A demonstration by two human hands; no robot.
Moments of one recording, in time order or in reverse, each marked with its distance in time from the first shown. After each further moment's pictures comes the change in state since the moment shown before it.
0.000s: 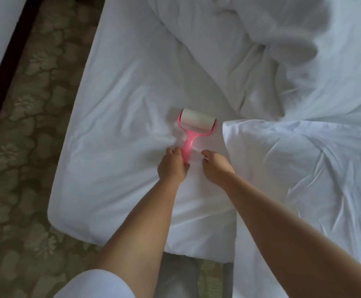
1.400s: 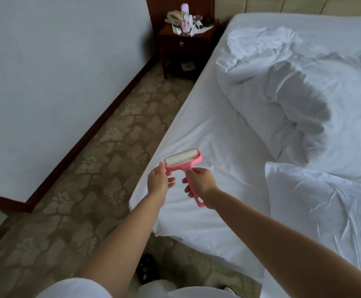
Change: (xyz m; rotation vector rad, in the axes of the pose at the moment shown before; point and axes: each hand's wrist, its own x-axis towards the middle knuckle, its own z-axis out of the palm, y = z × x) left_hand -0.224 -0.137 -0.176 -1.402 0.455 -0.383; right_hand -0.219 -0.215 0.023 0.700 -0.135 -0.145
